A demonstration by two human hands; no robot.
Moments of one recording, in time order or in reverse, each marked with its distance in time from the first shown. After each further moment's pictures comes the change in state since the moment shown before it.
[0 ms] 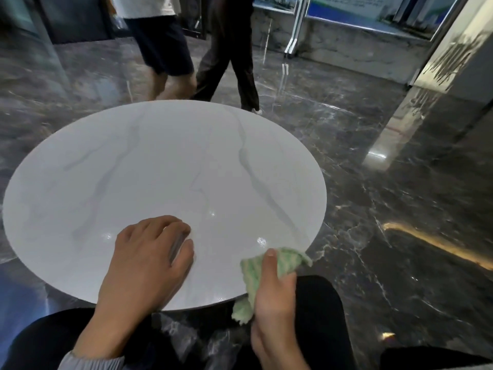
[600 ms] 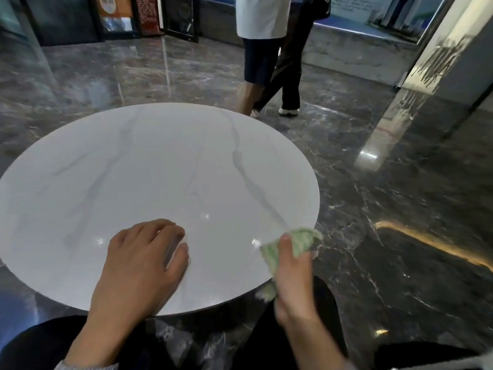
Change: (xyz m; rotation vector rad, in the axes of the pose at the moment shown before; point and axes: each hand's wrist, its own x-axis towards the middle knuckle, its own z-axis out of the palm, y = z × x) left_hand 0.001 -0.002 -0.001 -0.004 0.001 -0.001; right_hand 0.045 -0.029 -0.015 -0.116 -0.059 -0.095
